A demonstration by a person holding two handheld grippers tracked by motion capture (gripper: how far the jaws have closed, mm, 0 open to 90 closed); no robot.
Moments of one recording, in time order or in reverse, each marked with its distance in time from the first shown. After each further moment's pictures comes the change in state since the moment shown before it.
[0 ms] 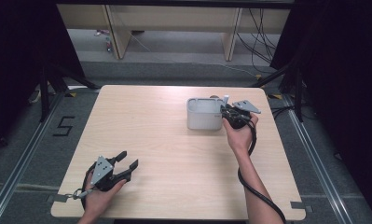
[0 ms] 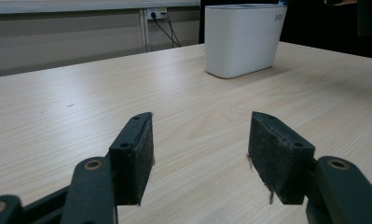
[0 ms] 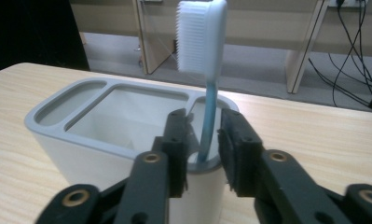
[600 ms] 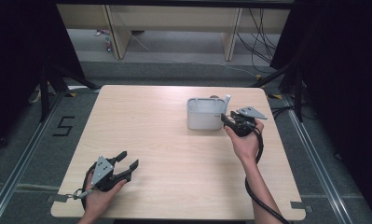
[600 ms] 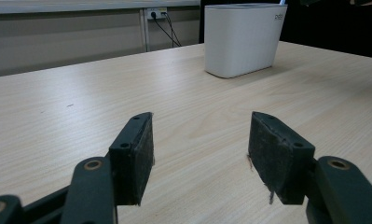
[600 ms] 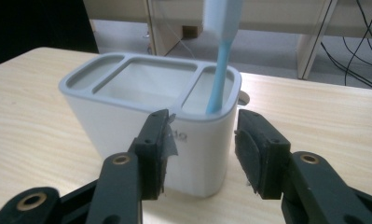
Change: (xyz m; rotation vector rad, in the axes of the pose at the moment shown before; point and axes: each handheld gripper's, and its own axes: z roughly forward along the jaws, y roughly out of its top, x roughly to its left) left arm -0.001 0.001 -0.001 0.018 0.010 0.000; right arm 0.002 -0.009 -0.031 0.070 0.037 0.038
